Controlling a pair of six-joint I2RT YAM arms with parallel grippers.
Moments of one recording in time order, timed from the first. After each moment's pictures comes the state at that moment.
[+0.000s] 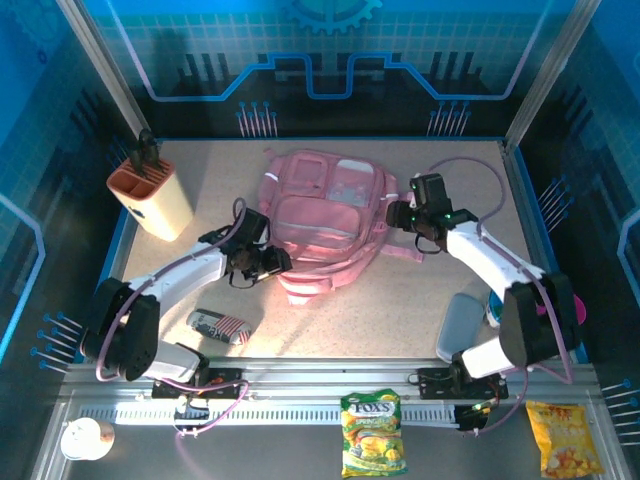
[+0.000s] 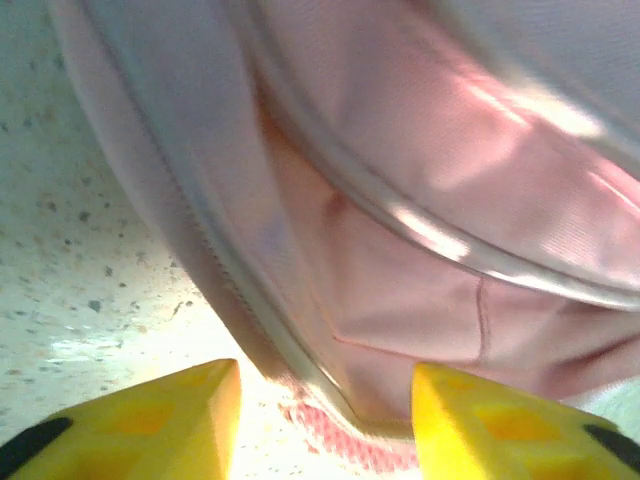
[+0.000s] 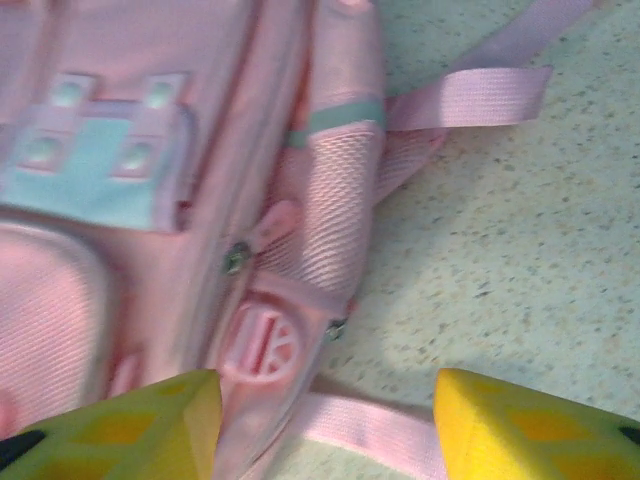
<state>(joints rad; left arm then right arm) -0.39 1.41 0.86 -0.58 0.24 -0.73 0.28 1.44 0.99 -0.37 0.00 0.45</state>
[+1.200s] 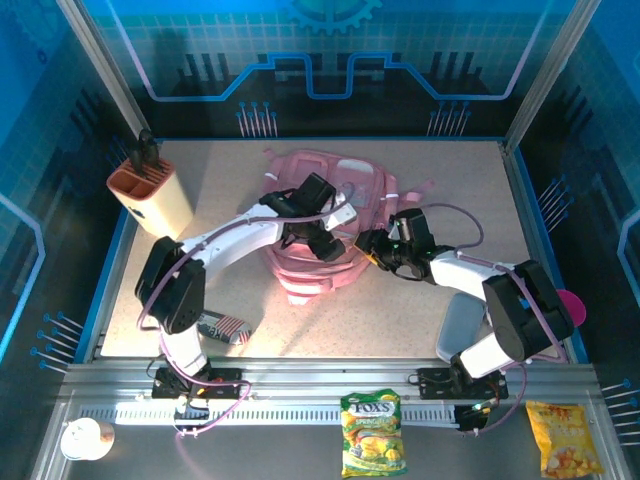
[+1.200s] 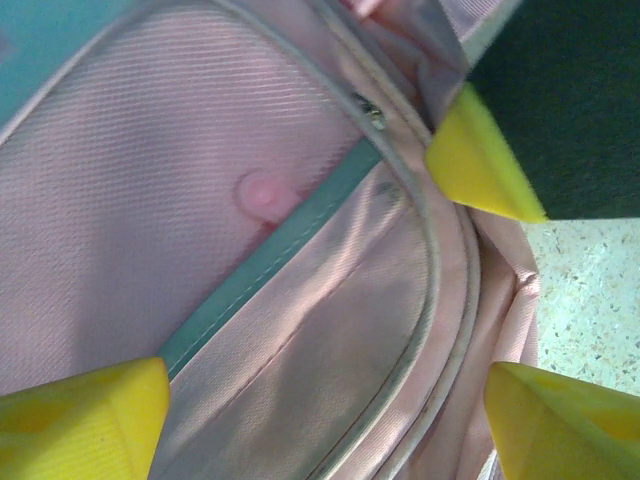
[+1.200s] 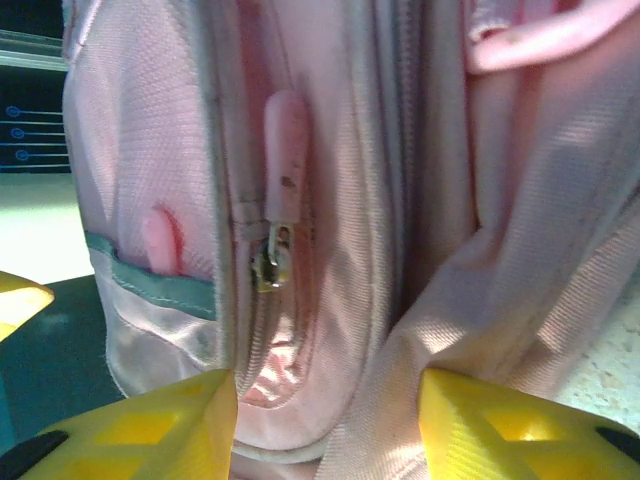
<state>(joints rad) -0.65 1.80 1.43 -0.70 0.09 0.32 0.39 1.52 0.67 0.11 -0.41 1.03</state>
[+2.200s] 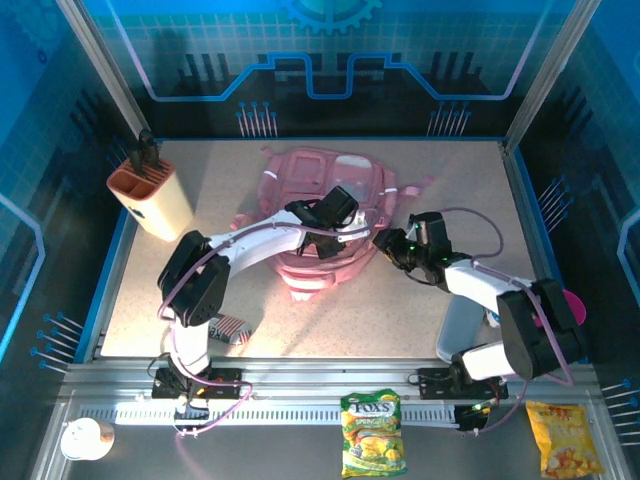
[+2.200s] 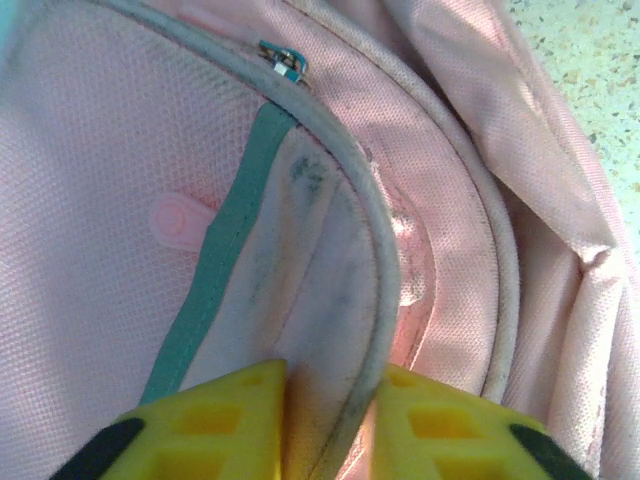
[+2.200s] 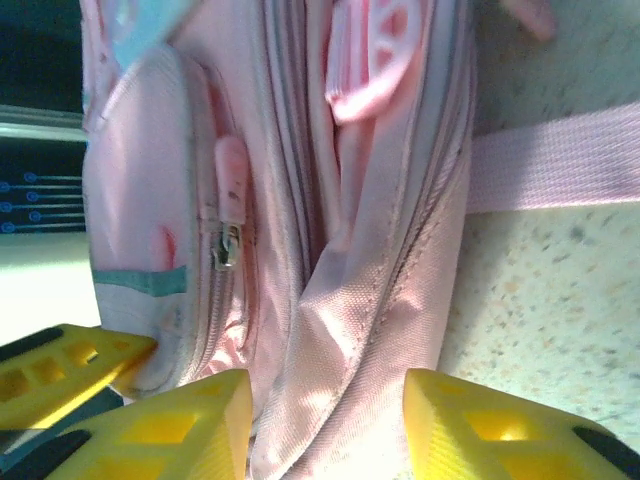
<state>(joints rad) -0.73 1.90 1.47 -0.66 -0.14 0.51 0.29 1.38 0.59 0.11 -0.36 0.98</state>
